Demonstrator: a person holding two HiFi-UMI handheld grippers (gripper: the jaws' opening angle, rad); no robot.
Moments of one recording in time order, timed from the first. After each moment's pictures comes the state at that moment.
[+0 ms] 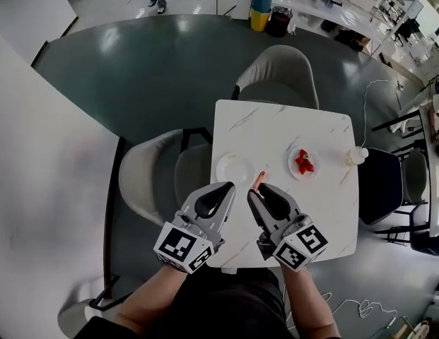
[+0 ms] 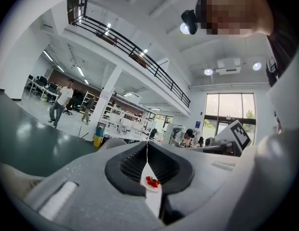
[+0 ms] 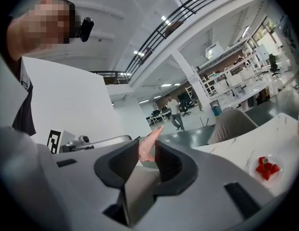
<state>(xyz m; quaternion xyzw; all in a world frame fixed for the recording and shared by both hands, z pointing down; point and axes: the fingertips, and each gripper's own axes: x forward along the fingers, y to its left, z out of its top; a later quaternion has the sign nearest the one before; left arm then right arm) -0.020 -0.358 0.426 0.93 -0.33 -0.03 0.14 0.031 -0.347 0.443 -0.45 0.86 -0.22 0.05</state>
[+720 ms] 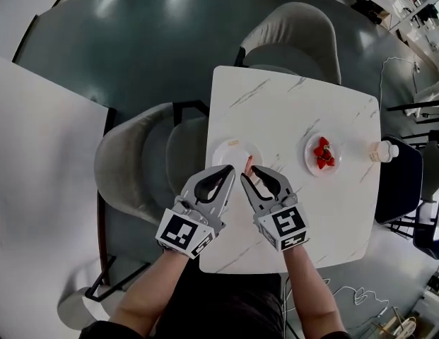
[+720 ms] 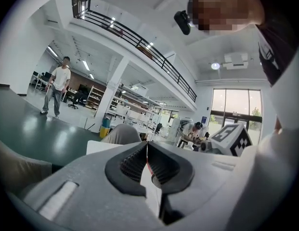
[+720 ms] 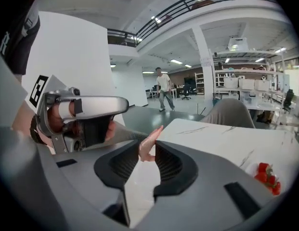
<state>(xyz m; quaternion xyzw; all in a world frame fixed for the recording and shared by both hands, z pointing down) -0.002 -0.432 0.576 0.92 -0.35 0.00 0.17 0.035 -0.421 0.643 -0.44 0.86 -0.18 -0.18</state>
